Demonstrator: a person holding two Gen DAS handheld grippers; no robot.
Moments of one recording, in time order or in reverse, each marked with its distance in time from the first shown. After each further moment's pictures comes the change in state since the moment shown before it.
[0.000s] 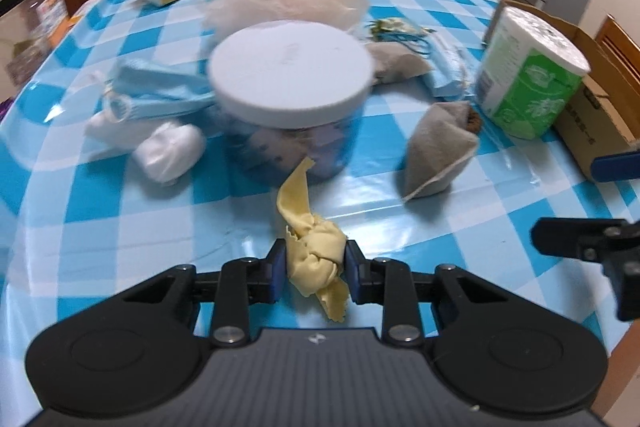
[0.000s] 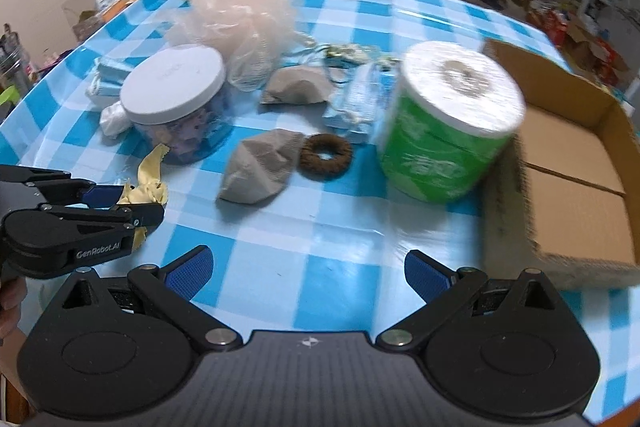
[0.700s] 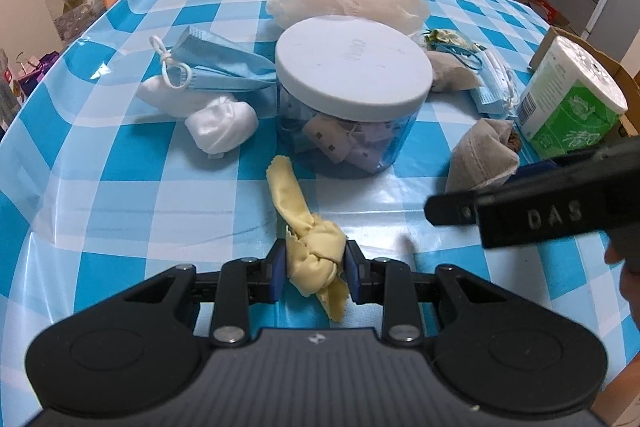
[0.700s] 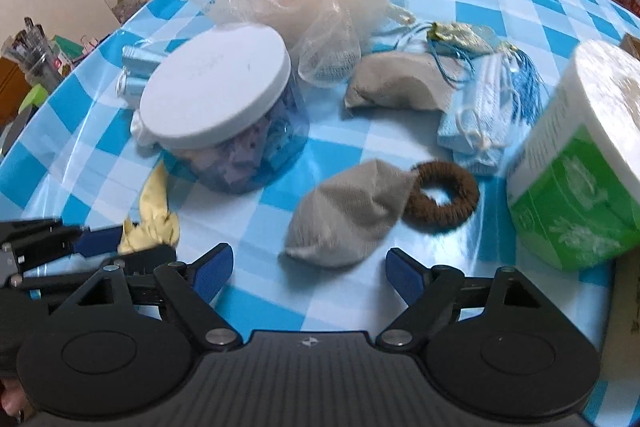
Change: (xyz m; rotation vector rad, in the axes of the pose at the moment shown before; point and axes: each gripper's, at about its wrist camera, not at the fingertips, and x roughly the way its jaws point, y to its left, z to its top) left arm -0.005 0.013 -0.003 -0.141 0.021 0.067; right arm 0.083 0.021 0.047 -0.037 0.098 0.249
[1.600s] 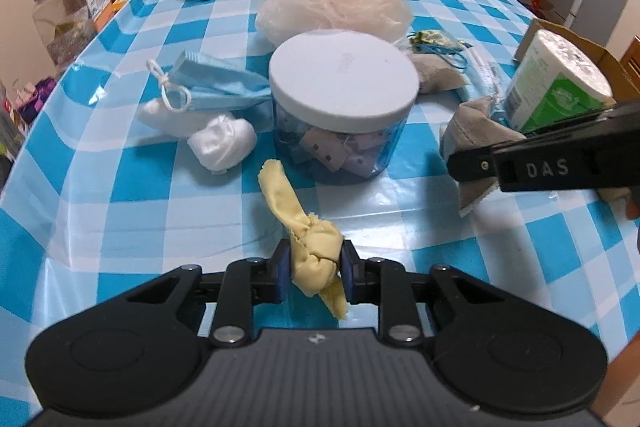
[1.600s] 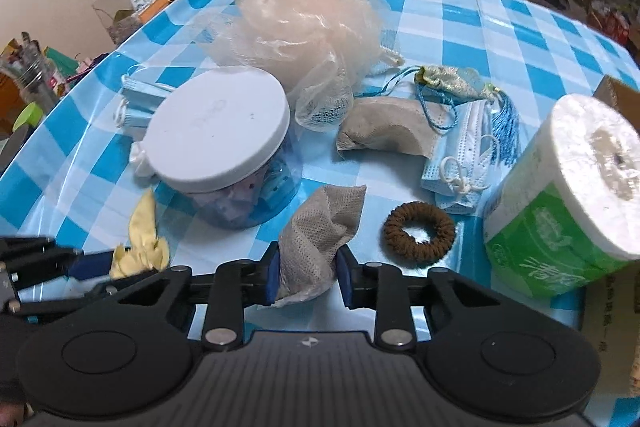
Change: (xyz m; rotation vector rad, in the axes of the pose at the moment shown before) left arm -0.017 0.001 0.006 0.087 -0.004 -0.018; right arm -0.016 0.010 0.012 -0.017 -0.072 -0.066
